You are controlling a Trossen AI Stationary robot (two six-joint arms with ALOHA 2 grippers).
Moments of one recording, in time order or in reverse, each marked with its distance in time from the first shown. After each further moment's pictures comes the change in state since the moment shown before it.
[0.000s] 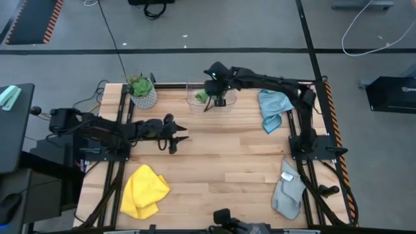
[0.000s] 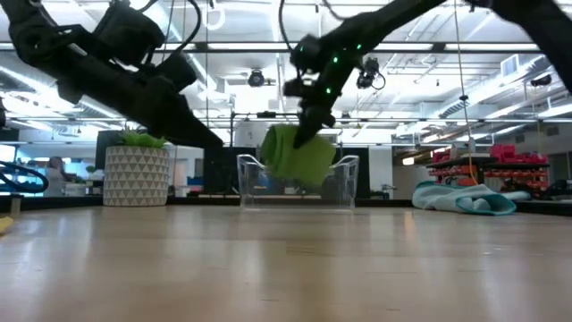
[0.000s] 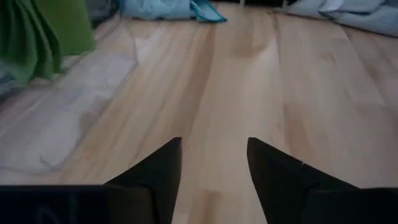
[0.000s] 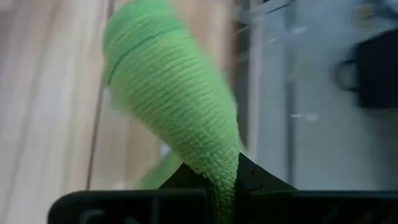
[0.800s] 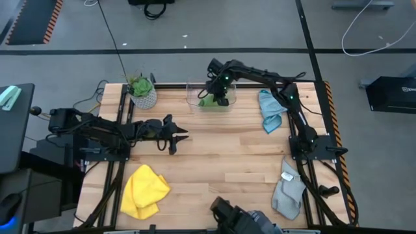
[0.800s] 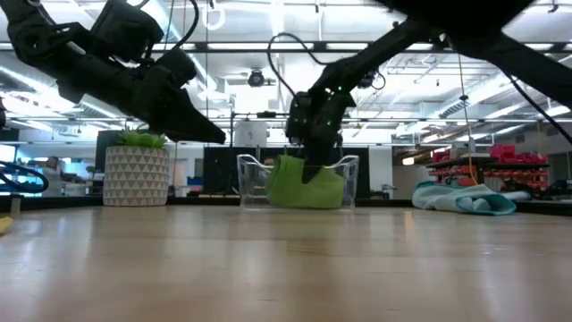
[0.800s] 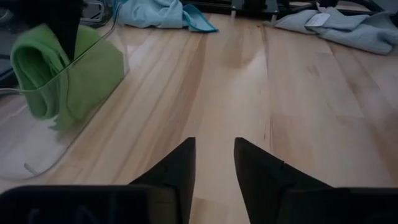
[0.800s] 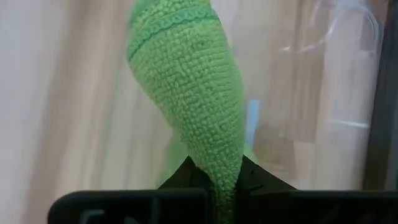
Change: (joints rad) left arm -0.009 -0.004 -0.002 0.039 0.025 -0.032; right arm -0.145 0.297 0.268 -0.344 -0.431 -0.047
